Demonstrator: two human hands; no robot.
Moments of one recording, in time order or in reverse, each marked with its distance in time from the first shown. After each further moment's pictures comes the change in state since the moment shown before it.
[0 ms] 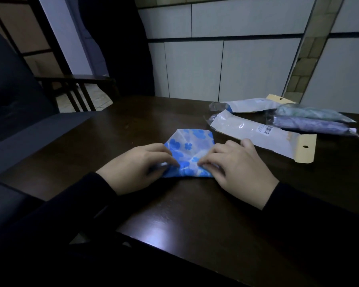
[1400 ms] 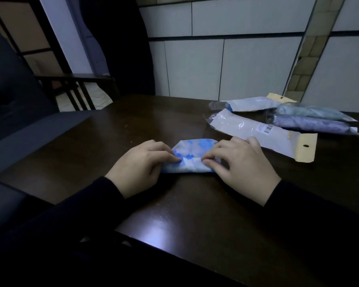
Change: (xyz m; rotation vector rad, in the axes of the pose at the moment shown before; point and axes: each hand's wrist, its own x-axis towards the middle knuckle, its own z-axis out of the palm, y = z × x) left_hand 0.002 0.005 0.017 0.100 0.202 -0.017; right_hand 0.001 0.004 -0.003 0.019 0.003 0.105
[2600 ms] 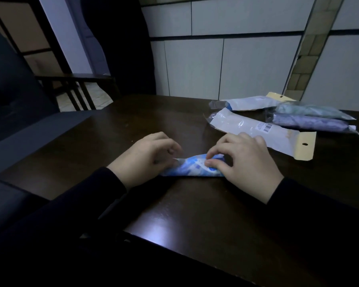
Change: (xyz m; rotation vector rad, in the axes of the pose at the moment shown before) left_hand 0.014 -0.001 -0.008 -0.170 -0.127 -0.162; right_hand -0.001 0.000 -0.008 0.018 -0.050 0.111
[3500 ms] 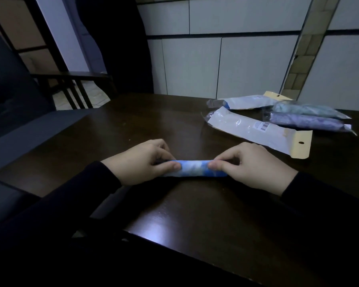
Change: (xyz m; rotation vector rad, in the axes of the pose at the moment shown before) left_hand 0.002 0.008 -0.007 -0.058 -0.251 -0.098; right_hand -0.001 0.014 -0.016 0.246 -0.294 0.095
